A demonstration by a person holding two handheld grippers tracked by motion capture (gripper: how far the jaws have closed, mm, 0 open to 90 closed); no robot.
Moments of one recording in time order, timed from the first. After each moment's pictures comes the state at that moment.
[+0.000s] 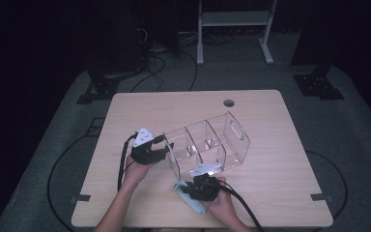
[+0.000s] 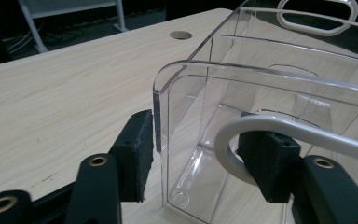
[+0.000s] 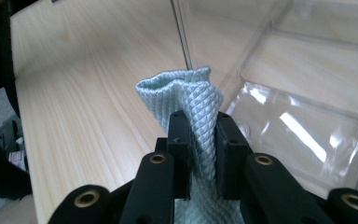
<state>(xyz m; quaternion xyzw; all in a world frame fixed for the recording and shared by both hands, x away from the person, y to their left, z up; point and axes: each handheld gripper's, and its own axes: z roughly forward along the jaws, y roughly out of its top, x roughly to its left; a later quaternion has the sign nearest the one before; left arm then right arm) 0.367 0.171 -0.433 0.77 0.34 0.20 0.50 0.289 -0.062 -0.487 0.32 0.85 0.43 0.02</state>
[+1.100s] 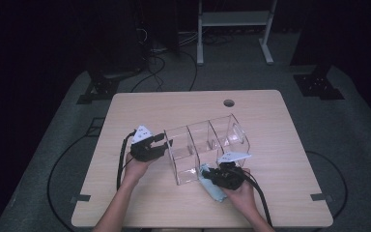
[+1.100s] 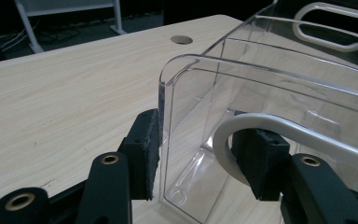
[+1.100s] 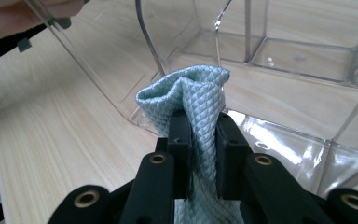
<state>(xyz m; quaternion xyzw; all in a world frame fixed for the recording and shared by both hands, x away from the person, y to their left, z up) 0.380 0.174 -0.437 0.76 0.35 0.19 0.51 0.308 -0.129 -0.466 0.39 0.80 0.46 0.05</state>
